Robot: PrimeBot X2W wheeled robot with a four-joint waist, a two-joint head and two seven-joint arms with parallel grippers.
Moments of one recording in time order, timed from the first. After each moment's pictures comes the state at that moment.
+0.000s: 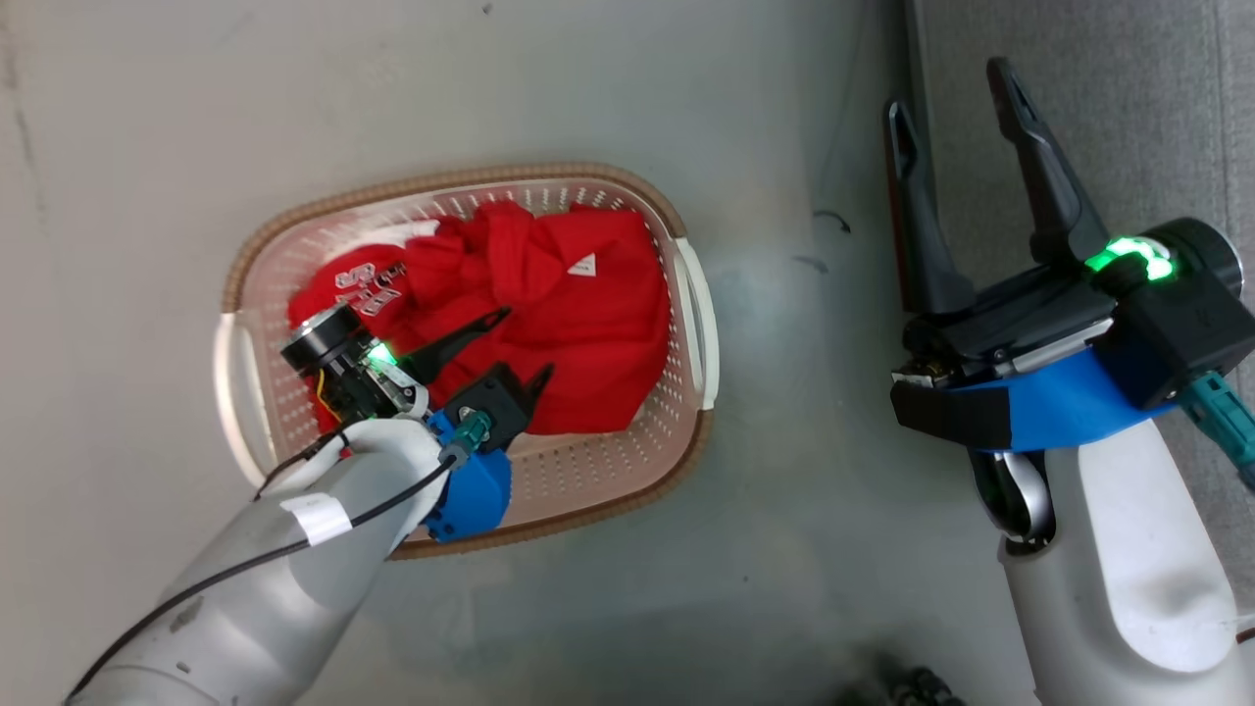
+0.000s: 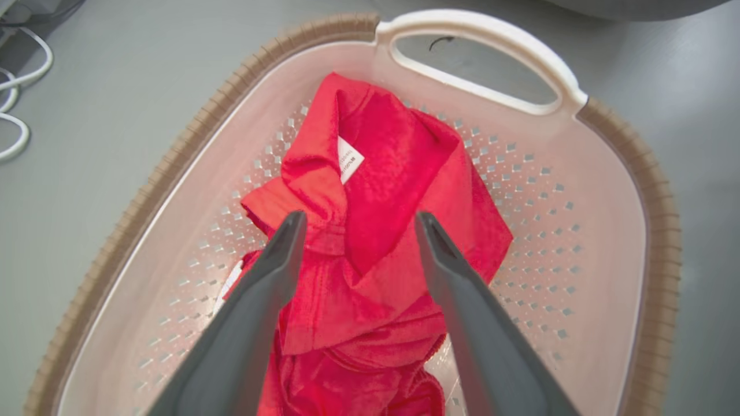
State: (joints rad) left arm -0.81 0.25 -0.96 0.91 -0.11 -0.13 -0.26; right arm -0.51 -0.05 0.13 0.04 0.06 0.13 -0.26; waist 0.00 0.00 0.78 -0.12
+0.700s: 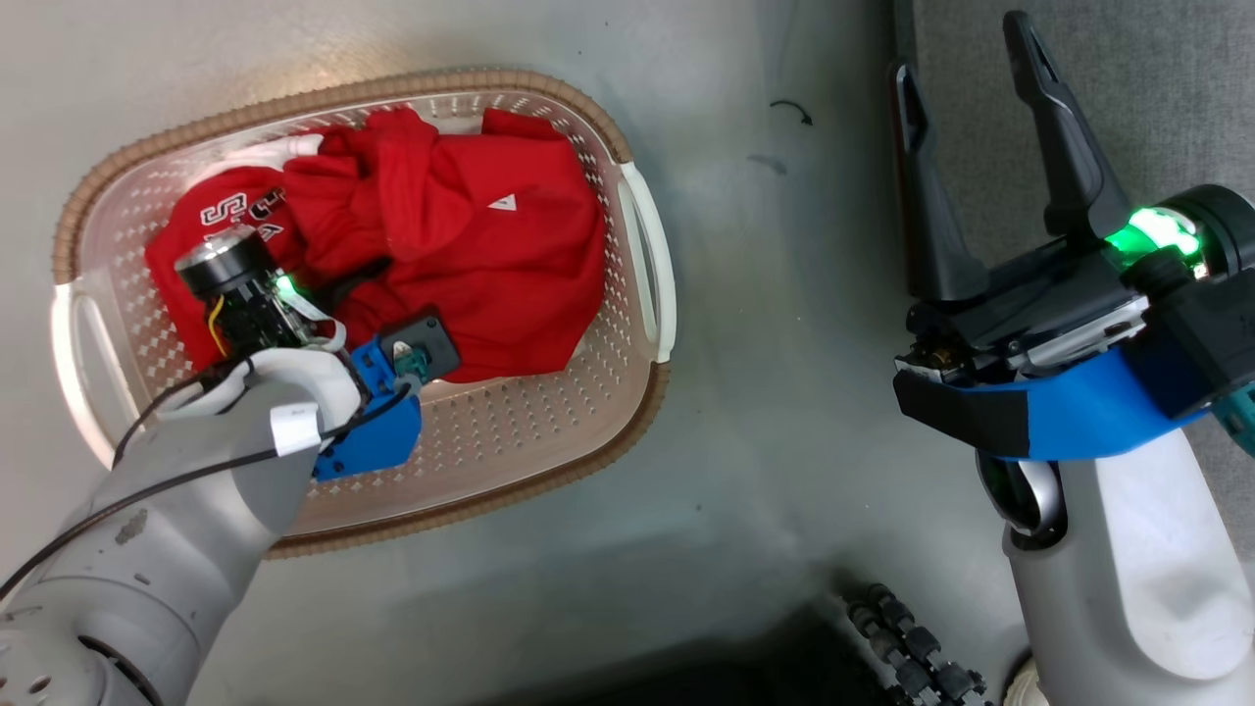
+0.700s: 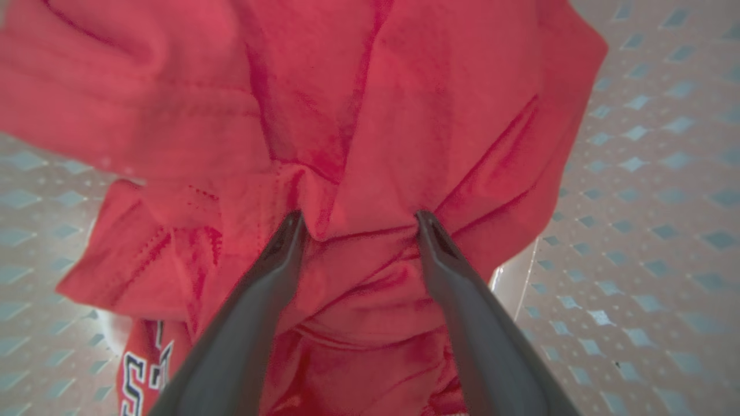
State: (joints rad) left arm -1.03 0.25 -1.25 1.25 -0.13 -0.13 -0.23; right arm -0.53 -0.05 0.14 -0.04 0.06 0.13 -0.26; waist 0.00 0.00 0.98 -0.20
